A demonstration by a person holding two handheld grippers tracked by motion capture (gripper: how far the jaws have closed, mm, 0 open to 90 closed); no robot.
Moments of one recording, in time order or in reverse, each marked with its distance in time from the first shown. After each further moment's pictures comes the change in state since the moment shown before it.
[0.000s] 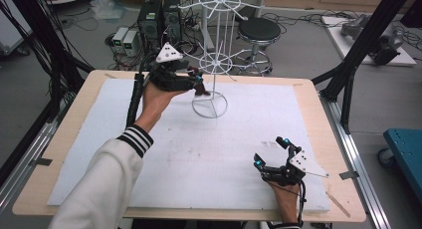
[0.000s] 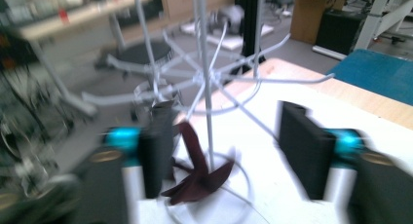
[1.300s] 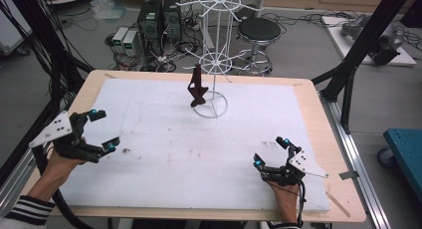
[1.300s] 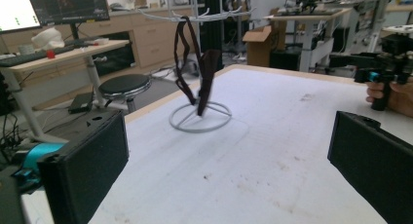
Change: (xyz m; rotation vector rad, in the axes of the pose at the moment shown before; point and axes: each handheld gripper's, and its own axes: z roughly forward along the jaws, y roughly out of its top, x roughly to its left) left arm 0.061 -0.175 -0.203 -0.191 -0.184 -0.037; right arm 0.001 0.000 0.000 0.005 -0.005 -0.002
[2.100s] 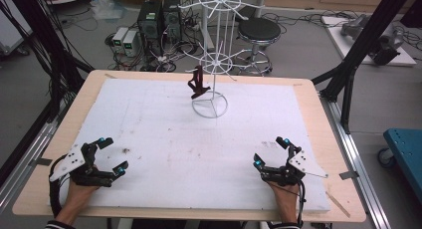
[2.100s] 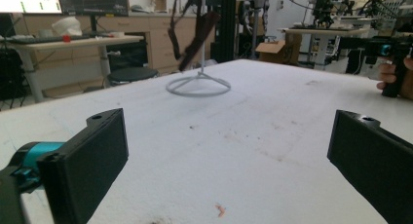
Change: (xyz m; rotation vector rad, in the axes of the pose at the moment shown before) left arm -0.035 -0.085 0.002 -0.065 0.072 -0.090; right arm 0.000 0.000 0.000 -0.004 -0.003 -0.003
